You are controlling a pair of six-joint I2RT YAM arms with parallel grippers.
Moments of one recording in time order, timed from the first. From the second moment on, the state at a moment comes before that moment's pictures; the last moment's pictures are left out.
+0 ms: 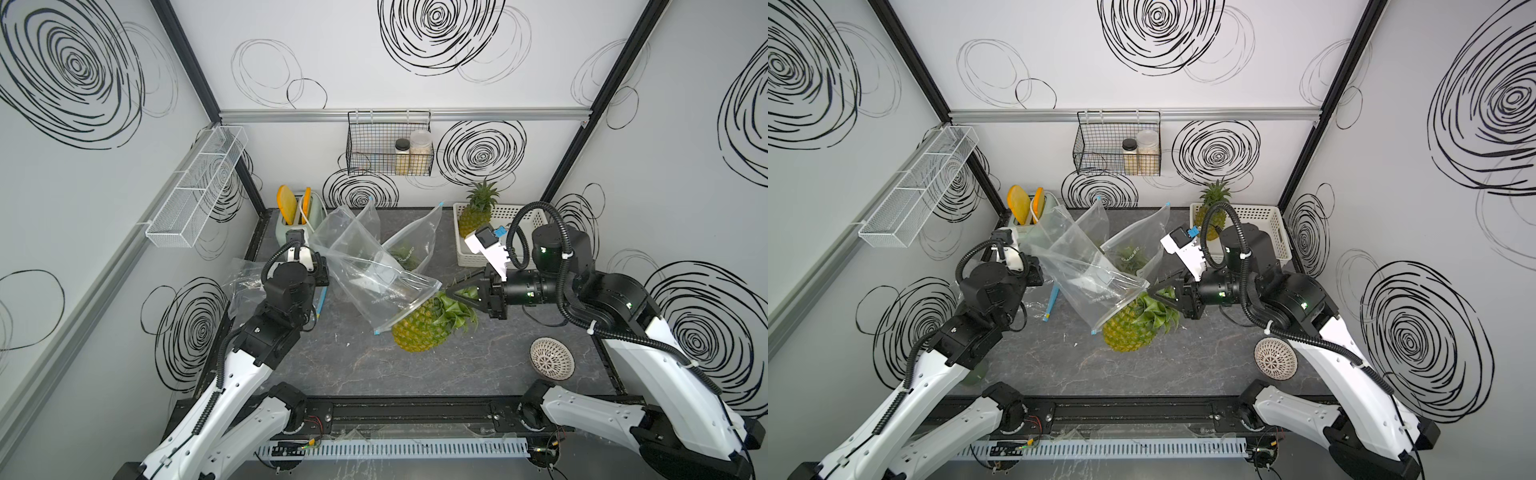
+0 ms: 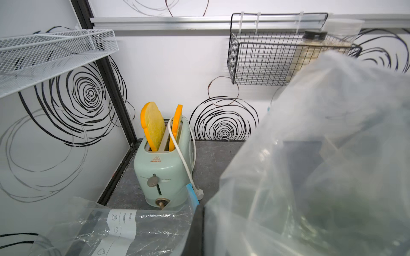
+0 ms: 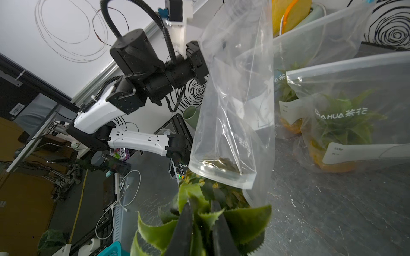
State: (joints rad) left arm -0.42 0.79 0.86 -0.25 -0.49 -0.13; right arm 0.73 1.04 1.52 -0.98 -0.62 0.27
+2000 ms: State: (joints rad) left arm 0.37 0.96 1.18 -0.59 -0.47 -0.28; right arm 0.43 1.17 1.43 -1.03 -0.56 0.07
